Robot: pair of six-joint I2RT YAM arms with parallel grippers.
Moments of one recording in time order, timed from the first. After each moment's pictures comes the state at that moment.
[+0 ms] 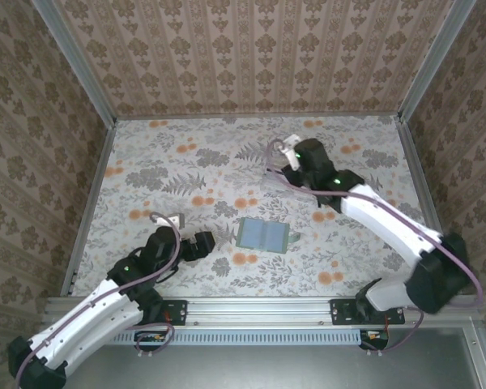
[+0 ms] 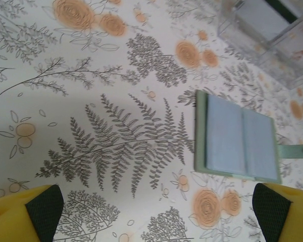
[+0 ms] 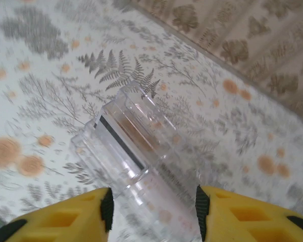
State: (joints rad) left arm -0.76 0.52 0.34 -0.50 -0.11 -0.78; right arm 0.52 1.32 1.09 -0.39 0.28 -0.14
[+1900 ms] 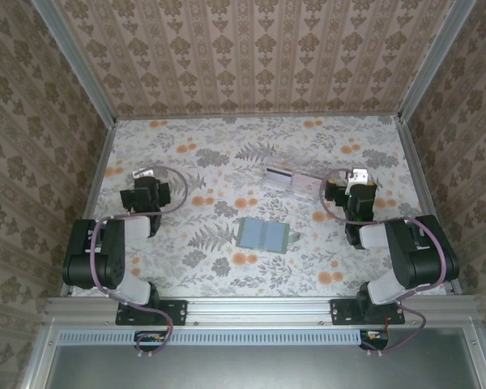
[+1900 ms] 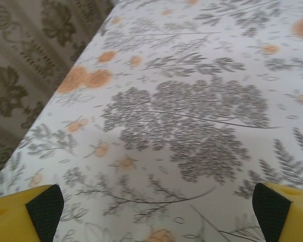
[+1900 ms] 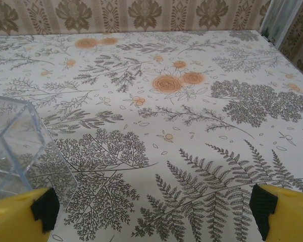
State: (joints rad) left arm -0.09 1.52 0.48 0.50 -0.38 0.01; right arm 0.06 1.53 0.35 0.82 0.24 0.04
